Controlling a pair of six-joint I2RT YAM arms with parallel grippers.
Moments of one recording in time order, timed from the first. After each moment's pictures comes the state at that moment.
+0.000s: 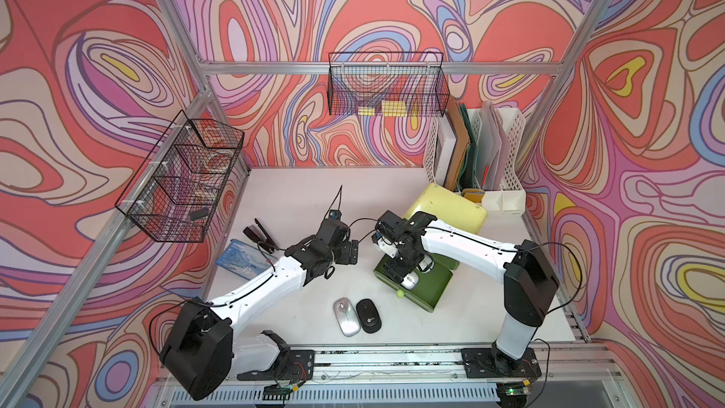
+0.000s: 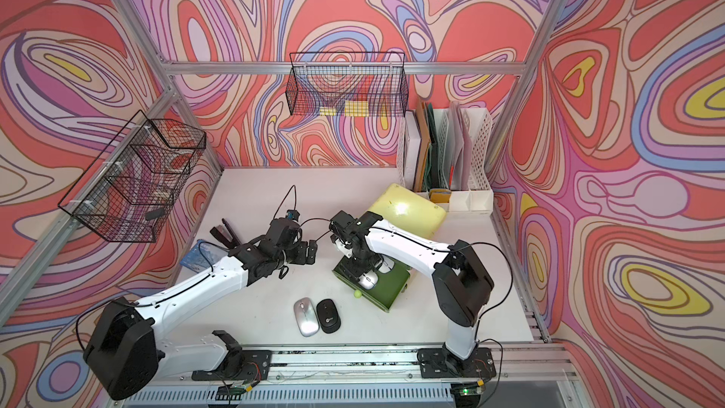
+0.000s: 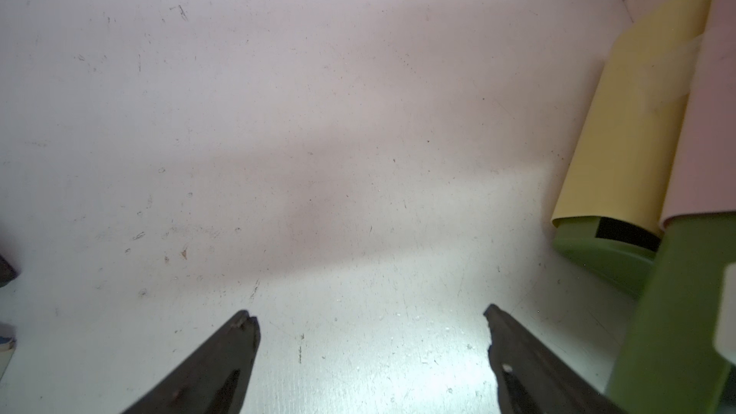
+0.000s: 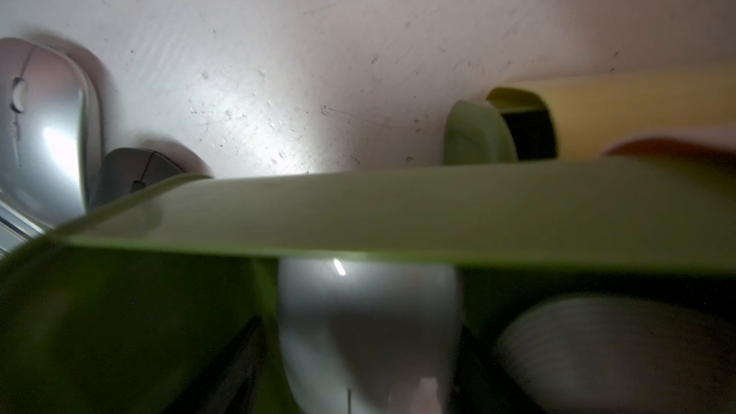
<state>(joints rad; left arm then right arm) -0.59 1.27 0.81 -0.41 -0.19 -0.44 0.82 1.81 1.44 -1.12 -0.05 0.02</state>
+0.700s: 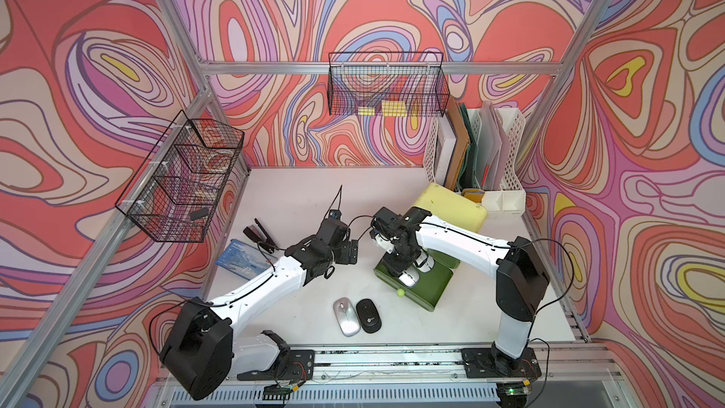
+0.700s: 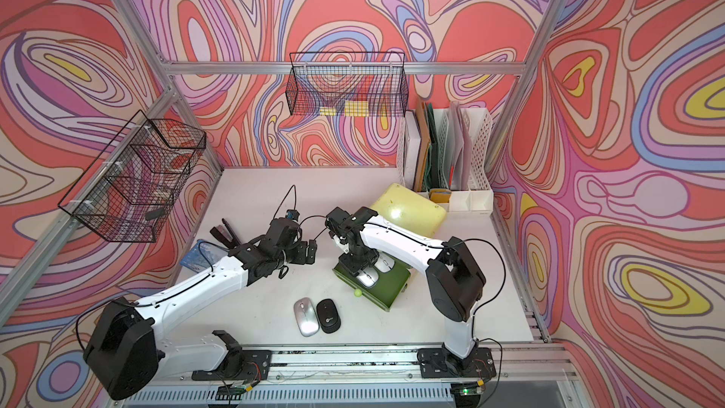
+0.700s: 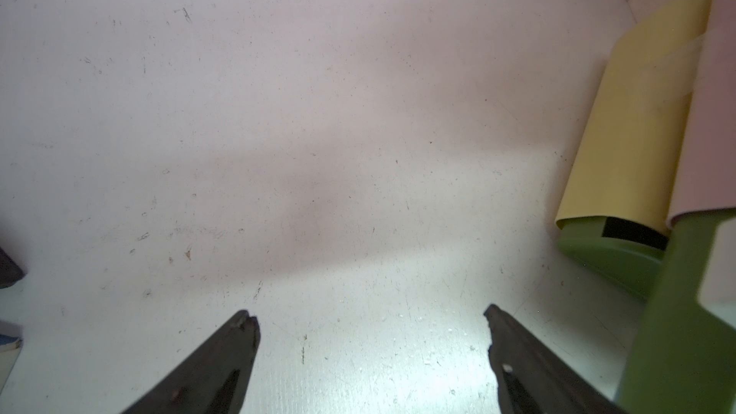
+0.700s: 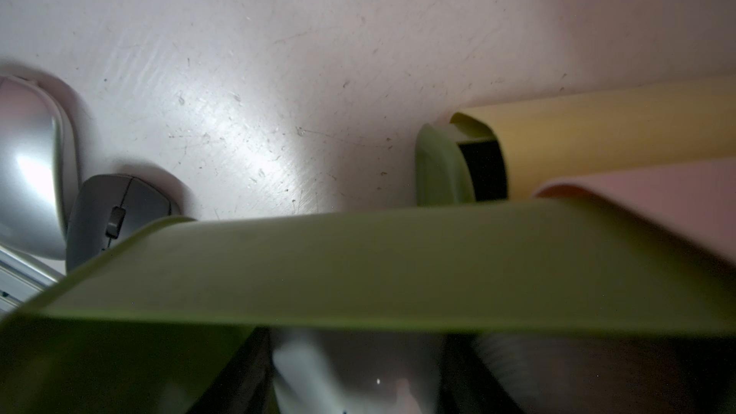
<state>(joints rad) -0.59 1.27 0.81 -0.41 -0.20 -0.44 0.82 1.86 1.53 -1.17 0.01 0.03</state>
